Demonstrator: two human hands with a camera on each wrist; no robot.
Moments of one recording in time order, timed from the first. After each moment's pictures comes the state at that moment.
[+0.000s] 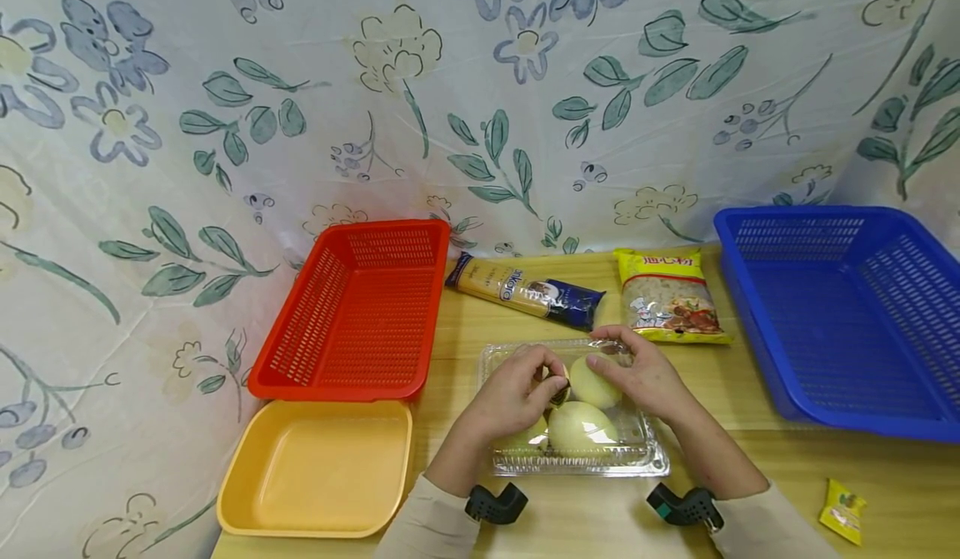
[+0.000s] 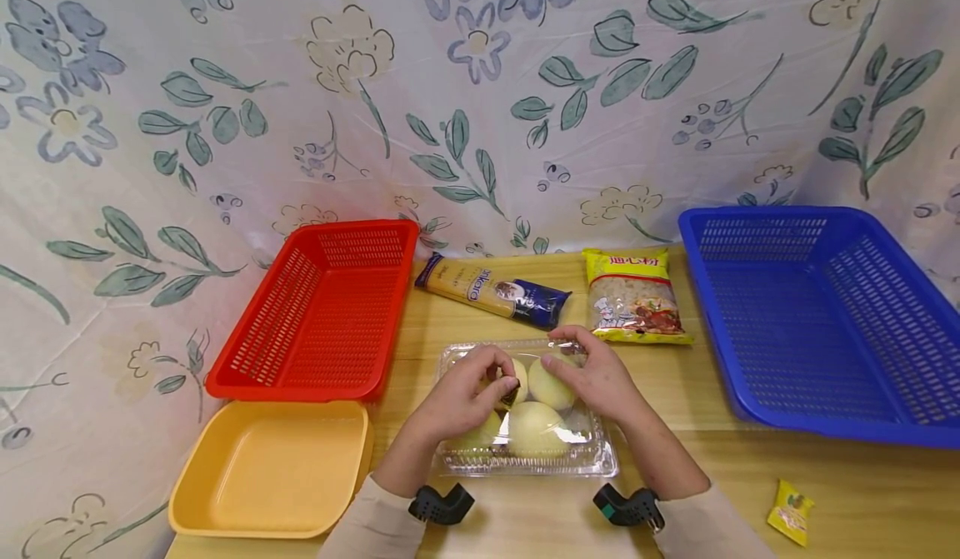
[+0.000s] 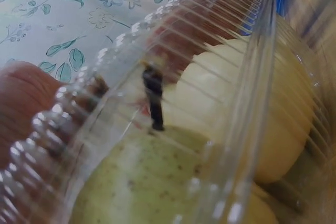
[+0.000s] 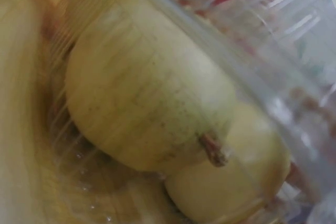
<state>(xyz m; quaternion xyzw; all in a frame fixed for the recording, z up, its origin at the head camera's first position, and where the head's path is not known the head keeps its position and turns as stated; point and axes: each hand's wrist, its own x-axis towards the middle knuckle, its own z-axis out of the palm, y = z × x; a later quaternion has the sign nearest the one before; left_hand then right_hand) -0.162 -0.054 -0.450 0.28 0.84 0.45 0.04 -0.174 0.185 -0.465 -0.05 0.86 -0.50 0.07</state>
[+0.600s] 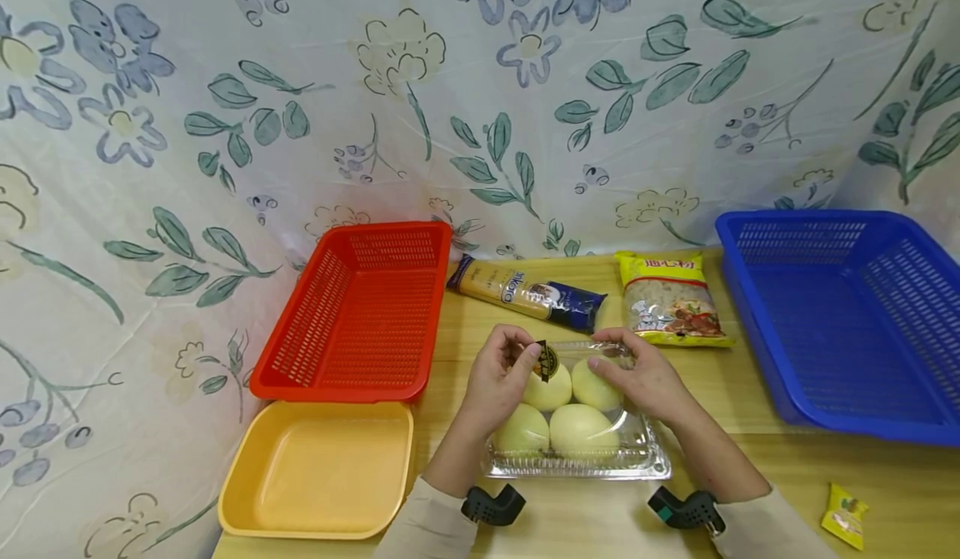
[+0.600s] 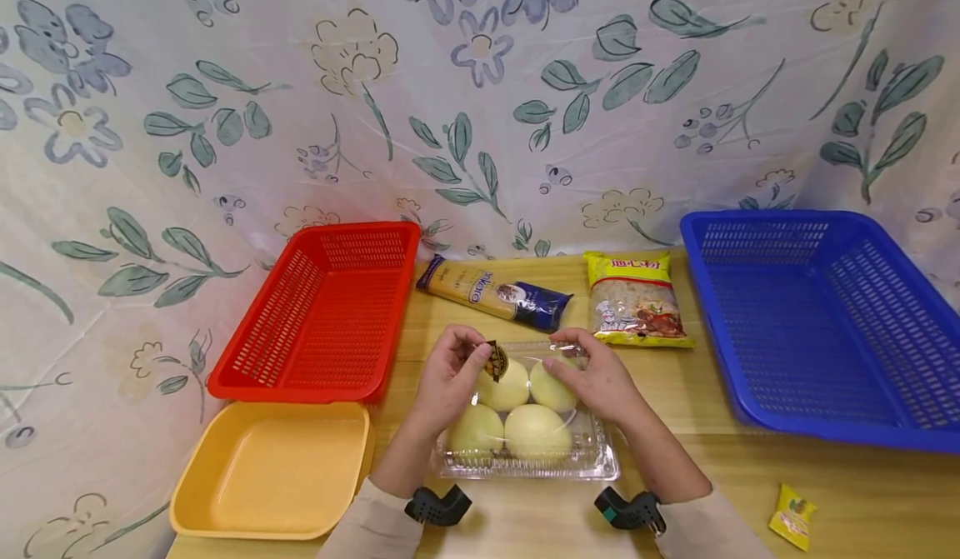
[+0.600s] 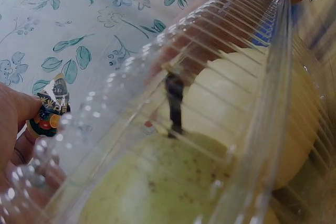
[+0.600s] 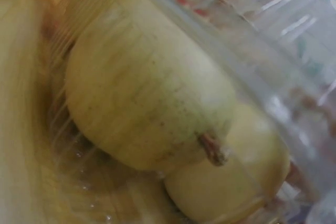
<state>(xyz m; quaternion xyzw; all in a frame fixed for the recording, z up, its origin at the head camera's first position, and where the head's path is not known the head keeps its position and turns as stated) -0.162 -0.055 -0.451 0.16 0.74 0.65 -0.05 -0.174 0.185 -0.465 -0.05 0.86 -0.50 0.07</state>
